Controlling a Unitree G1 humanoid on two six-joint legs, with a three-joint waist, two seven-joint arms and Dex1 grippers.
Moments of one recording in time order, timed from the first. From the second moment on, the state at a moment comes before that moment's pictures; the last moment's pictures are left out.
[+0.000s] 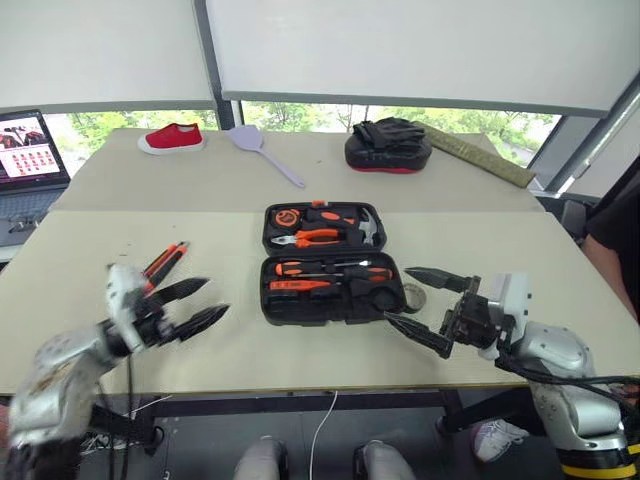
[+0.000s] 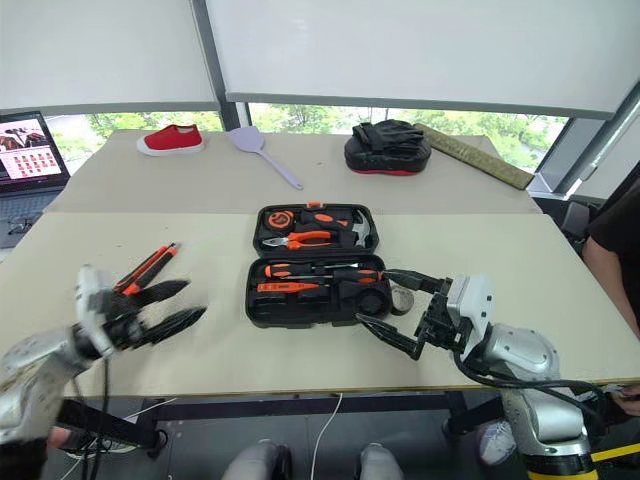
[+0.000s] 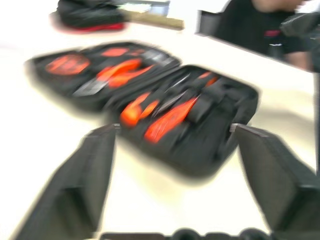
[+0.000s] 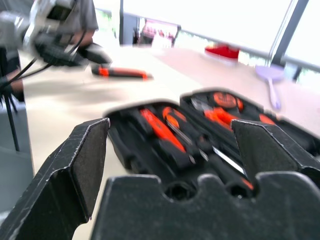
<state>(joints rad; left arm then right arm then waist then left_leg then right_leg) 0.05 0.67 0.47 -0.06 -0.57 0.34 -1.06 -0.07 -0.51 -0.12 -0.34 0.53 0.07 0.95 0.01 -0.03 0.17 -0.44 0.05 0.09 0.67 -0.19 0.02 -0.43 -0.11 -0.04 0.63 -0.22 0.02</state>
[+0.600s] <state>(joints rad) -0.13 0.89 0.58 0.30 -0.49 0.44 -0.88 -0.04 -0.47 -0.09 -0.36 0.51 0.00 0.91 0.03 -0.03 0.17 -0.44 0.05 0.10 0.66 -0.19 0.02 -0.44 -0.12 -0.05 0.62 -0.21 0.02</state>
